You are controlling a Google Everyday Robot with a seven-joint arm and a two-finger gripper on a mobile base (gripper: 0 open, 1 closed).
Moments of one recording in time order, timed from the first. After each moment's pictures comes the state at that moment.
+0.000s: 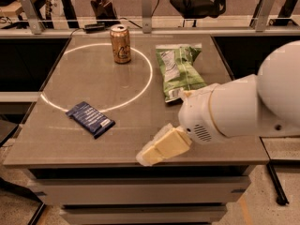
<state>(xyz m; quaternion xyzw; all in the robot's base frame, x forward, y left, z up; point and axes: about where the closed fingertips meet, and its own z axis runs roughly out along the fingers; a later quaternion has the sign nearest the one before) 0.414 -0.032 0.889 -0.47 0.79 0.16 0.35</state>
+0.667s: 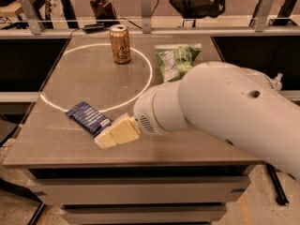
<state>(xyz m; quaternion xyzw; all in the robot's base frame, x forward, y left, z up) 0.454 0.046 0.878 -0.41 0.81 0.16 0.39</state>
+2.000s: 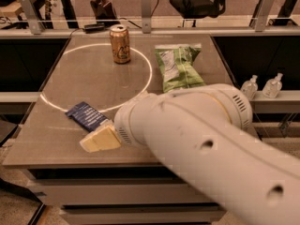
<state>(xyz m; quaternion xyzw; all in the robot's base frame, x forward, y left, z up) 0.448 0.074 0.873 -0.38 0.82 0.12 0.42</state>
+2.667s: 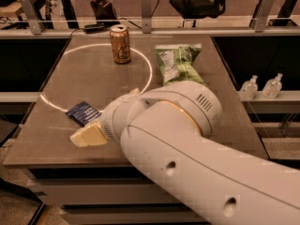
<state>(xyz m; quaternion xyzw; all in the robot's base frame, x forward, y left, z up) 0.463 0.096 0.870 -0.36 0.81 0.11 0.44</state>
